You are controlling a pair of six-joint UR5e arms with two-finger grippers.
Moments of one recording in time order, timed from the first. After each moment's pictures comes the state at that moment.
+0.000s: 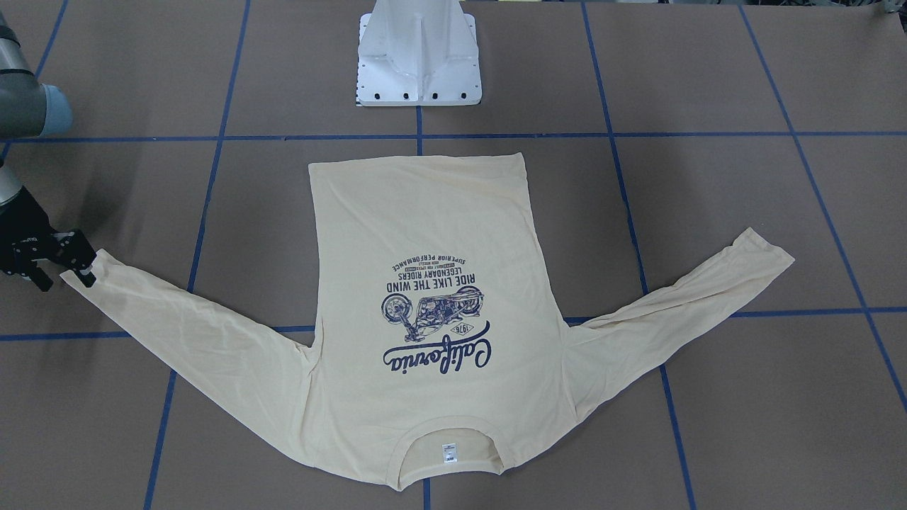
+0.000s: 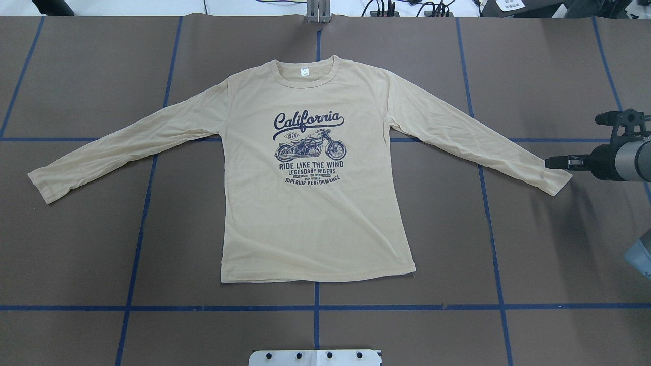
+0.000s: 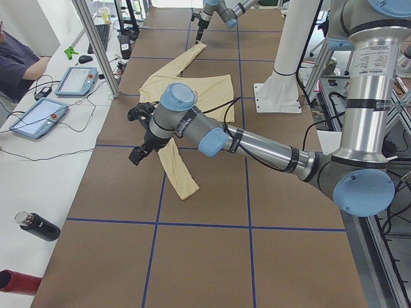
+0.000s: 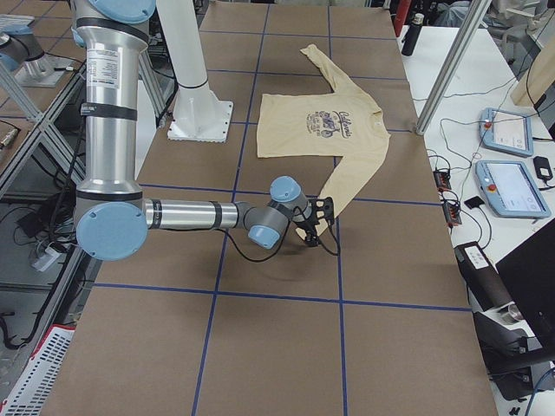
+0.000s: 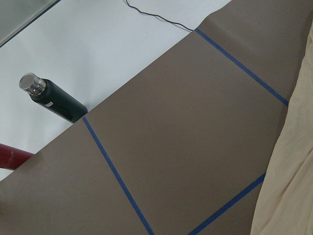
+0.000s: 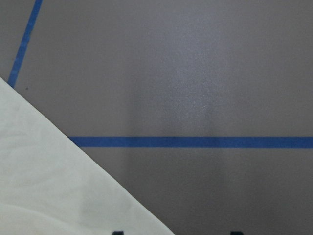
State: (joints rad) left arm -1.53 -1.62 -1.84 -1.96 -2.24 0.17; right arm 0.92 -1.64 1.51 -0.54 1.89 0.98
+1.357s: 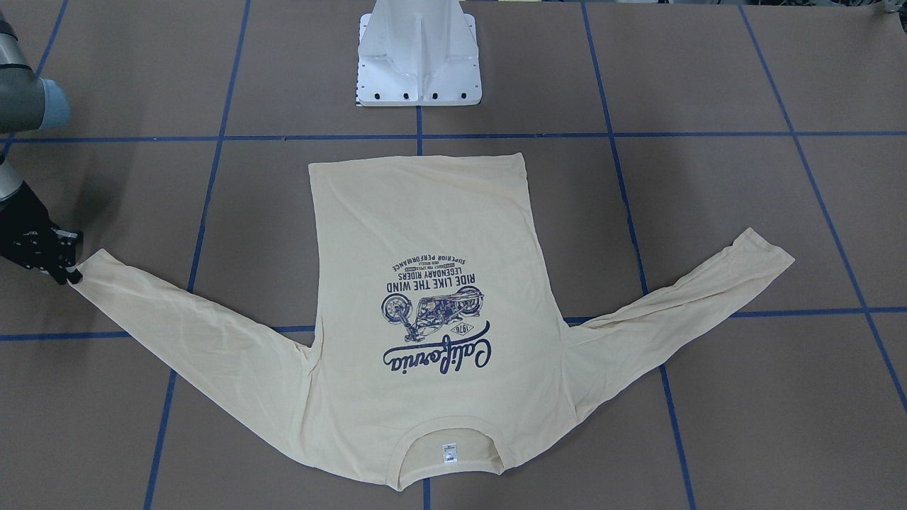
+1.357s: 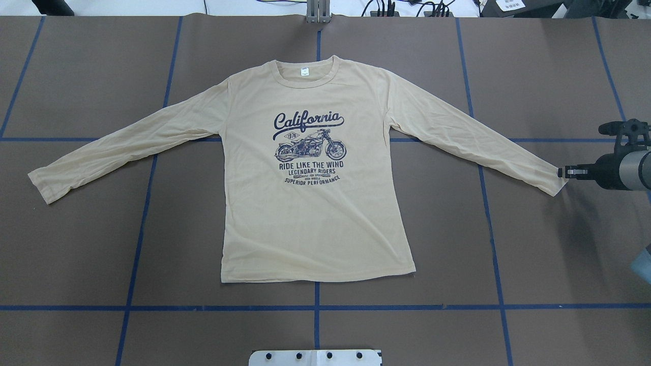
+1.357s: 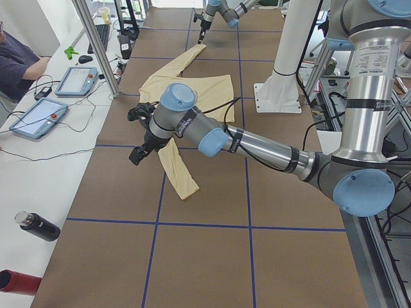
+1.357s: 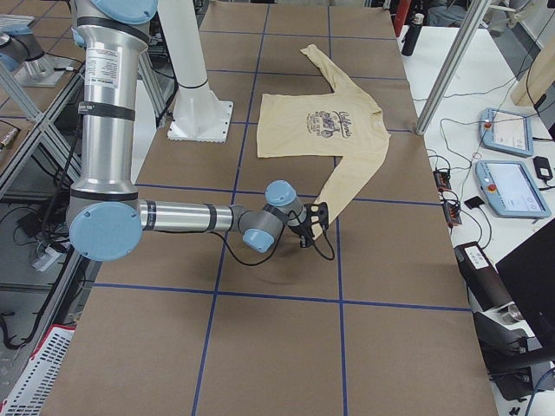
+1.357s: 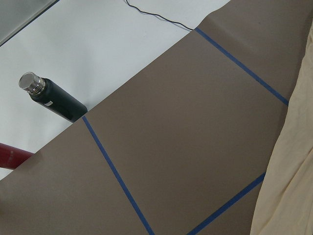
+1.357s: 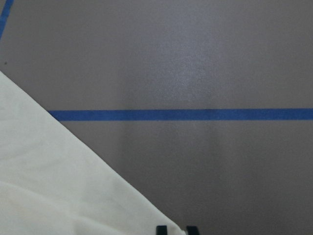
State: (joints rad) left arm -1.53 -1.62 -1.84 -1.96 -2.24 0.17; right arm 0.90 -1.67 1.51 -0.54 1.89 0.98
